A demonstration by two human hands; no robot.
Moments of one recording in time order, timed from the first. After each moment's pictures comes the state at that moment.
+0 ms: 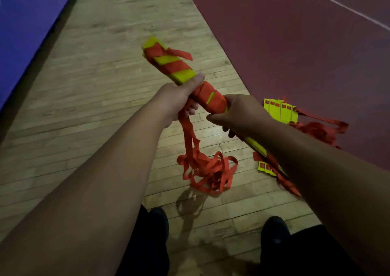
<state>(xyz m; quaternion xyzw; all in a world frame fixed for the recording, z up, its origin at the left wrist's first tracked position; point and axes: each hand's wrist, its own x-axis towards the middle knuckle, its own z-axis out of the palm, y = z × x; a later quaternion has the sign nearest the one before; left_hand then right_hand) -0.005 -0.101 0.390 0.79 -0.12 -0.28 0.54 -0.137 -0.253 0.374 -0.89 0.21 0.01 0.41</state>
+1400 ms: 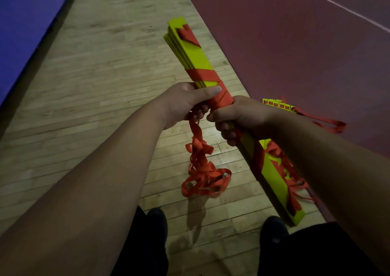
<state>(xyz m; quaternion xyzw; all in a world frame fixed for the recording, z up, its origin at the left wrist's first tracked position) -0.013 -0.102 0.395 0.72 -0.26 -0.37 0.52 -0.146 -0.263 0.391 -0.67 0.14 0.19 0.70</state>
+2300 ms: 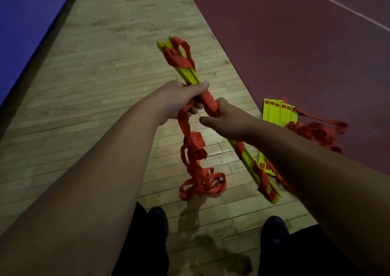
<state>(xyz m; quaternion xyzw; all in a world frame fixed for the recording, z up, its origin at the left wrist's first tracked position) 0.003 -0.094 0.397 0.80 -0.20 -0.33 0.46 -0.126 -0.236 0.360 -0.87 0.18 0.06 0.45</state>
